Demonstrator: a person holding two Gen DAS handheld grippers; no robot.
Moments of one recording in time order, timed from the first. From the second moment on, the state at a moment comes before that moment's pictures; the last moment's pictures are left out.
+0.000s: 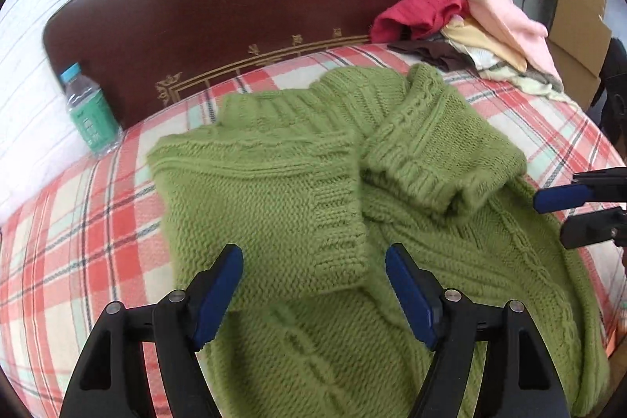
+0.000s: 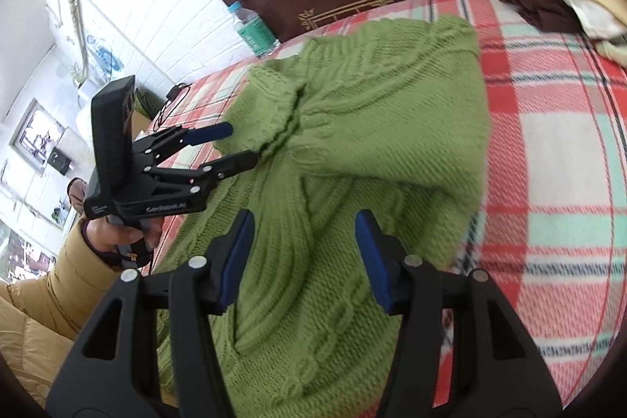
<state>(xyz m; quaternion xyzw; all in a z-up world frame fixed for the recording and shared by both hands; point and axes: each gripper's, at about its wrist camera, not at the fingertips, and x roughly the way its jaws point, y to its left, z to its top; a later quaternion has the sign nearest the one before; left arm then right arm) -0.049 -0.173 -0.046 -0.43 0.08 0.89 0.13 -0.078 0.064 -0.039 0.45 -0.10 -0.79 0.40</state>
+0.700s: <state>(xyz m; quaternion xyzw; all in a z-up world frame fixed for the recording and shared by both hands) 0.004 -0.252 -0.062 -0.47 -0.10 0.87 0.13 -0.040 0.101 -0.056 0.49 -0.07 -0.80 0.35</state>
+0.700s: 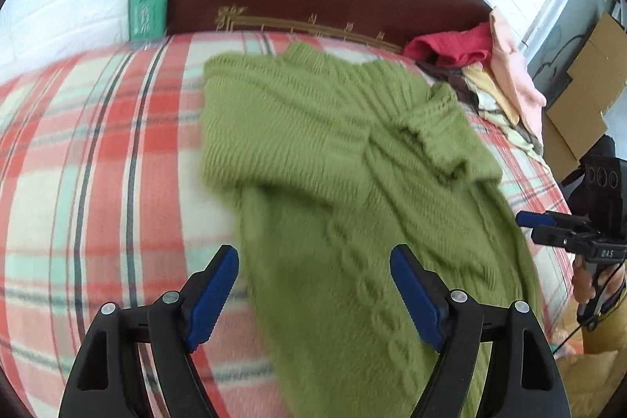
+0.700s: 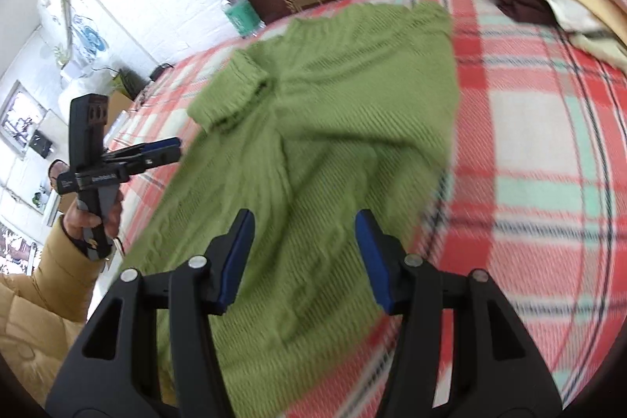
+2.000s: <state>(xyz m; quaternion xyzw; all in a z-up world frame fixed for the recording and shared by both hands) 0.152 -0.269 -0.087 -0.49 -0.26 0.81 0.17 0.062 0.161 -0.075 0.50 -0.12 -0.80 0.31</state>
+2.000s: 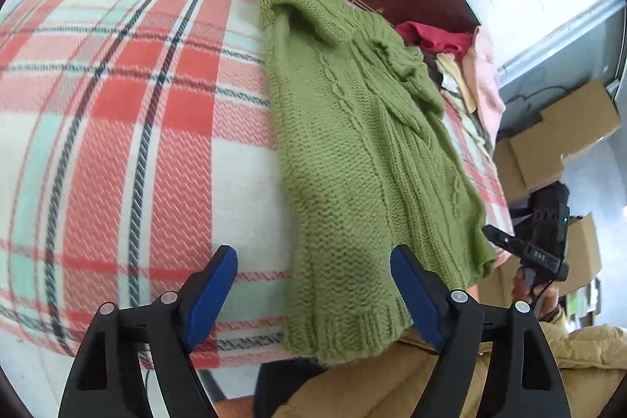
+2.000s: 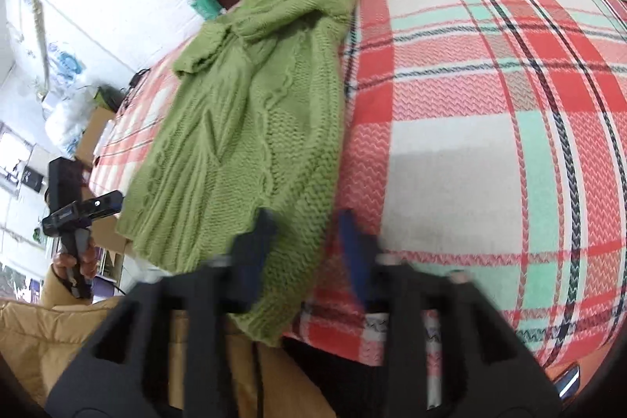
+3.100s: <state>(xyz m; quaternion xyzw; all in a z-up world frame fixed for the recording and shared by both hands) 0.139 -0.233 -0.101 -0.51 -0.32 0.77 0.20 0.064 0.149 -0.088 0.51 -0.19 -0.74 0.40</state>
